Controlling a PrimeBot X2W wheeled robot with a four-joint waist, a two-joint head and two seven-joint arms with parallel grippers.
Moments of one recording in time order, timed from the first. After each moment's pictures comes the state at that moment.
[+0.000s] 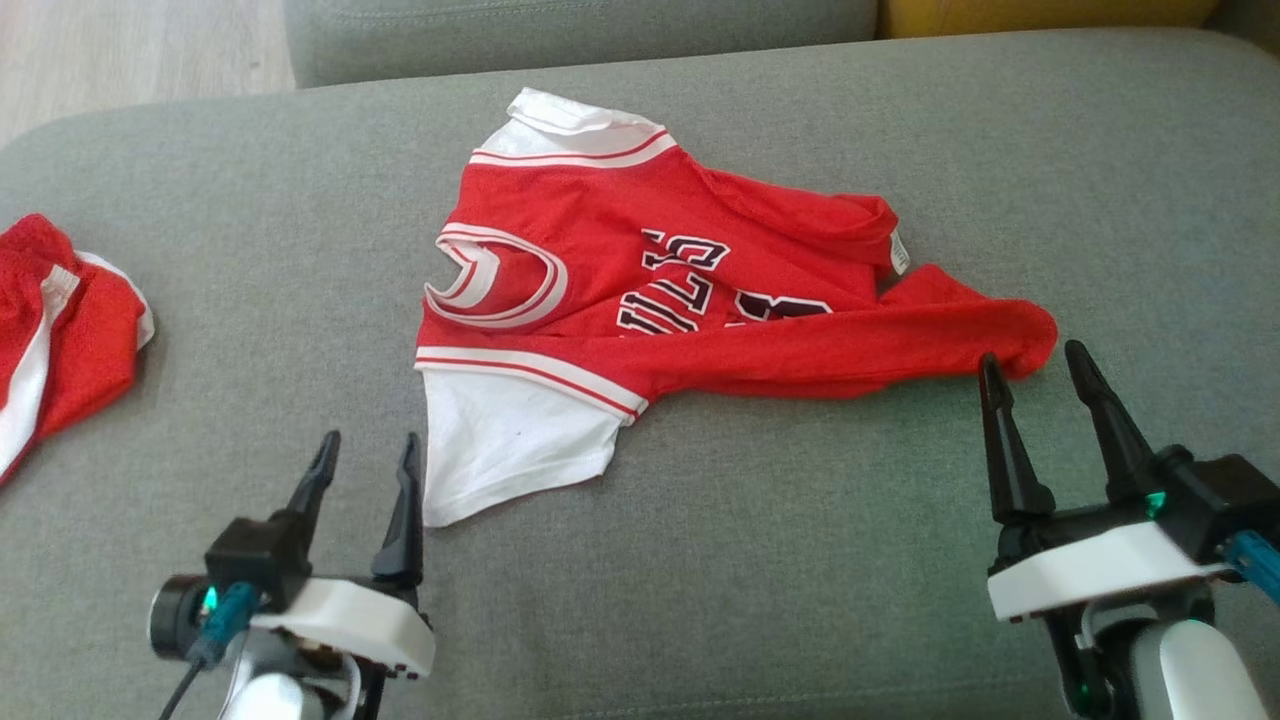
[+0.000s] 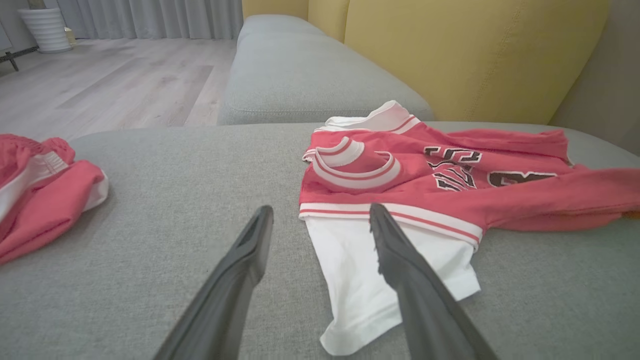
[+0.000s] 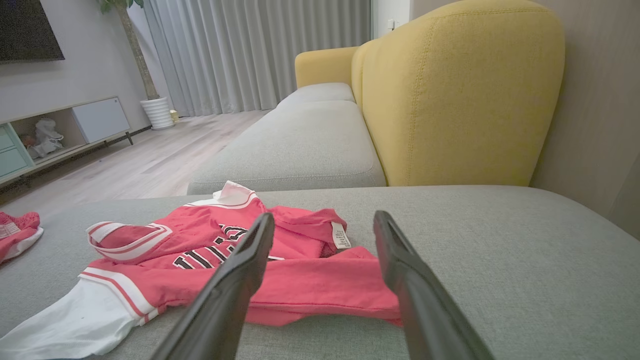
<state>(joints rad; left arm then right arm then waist) 0.02 0.13 -0.21 0.13 -0.20 0.04 -0.19 0.03 -0.06 0.04 -0.09 0.15 0.12 -0.02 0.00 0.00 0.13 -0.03</state>
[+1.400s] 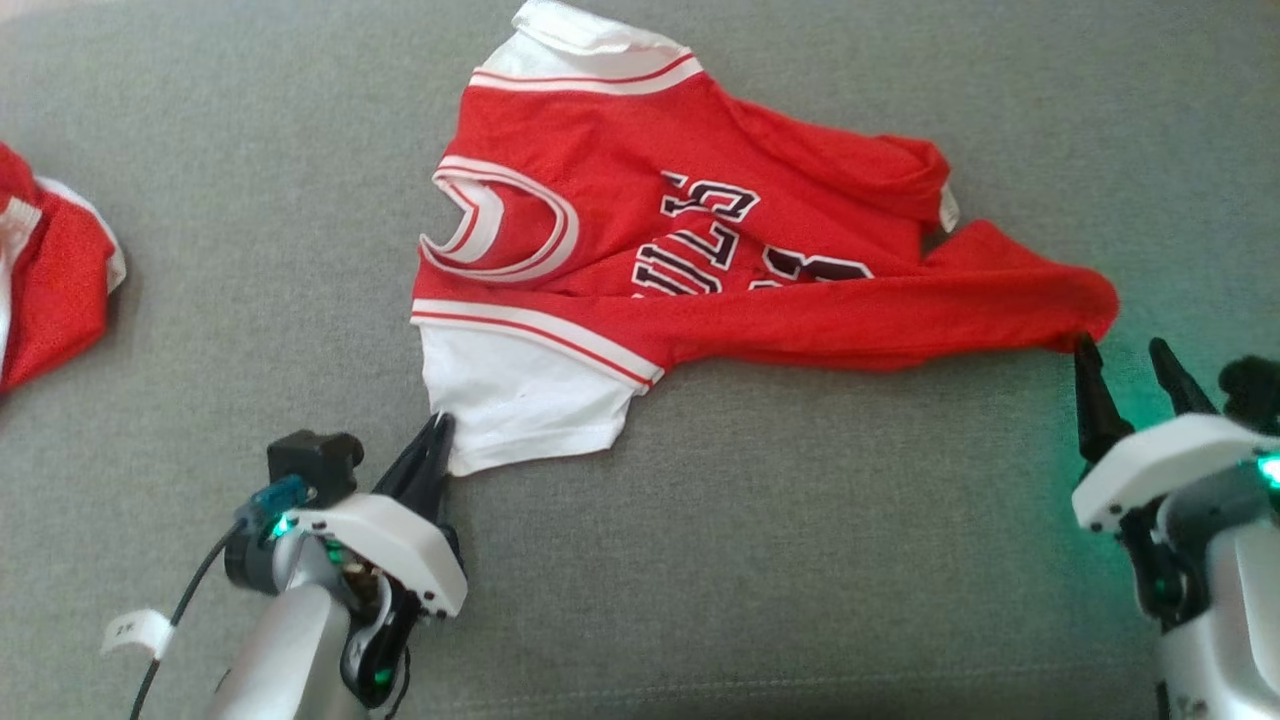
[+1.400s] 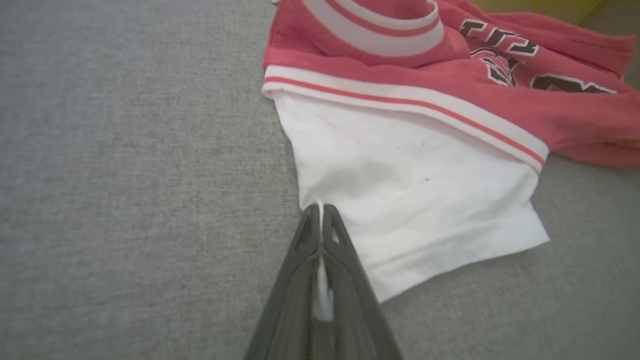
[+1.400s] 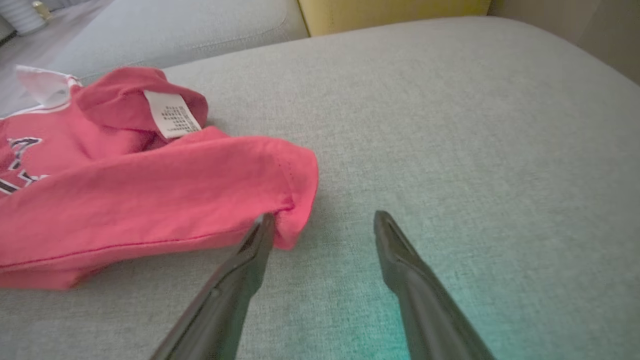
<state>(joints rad) -0.24 0.11 -0.29 0.52 -0.36 -0.11 -0.10 -0.21 -0.13 -0.14 0.33 0.22 0.12 0.14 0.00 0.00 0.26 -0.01</state>
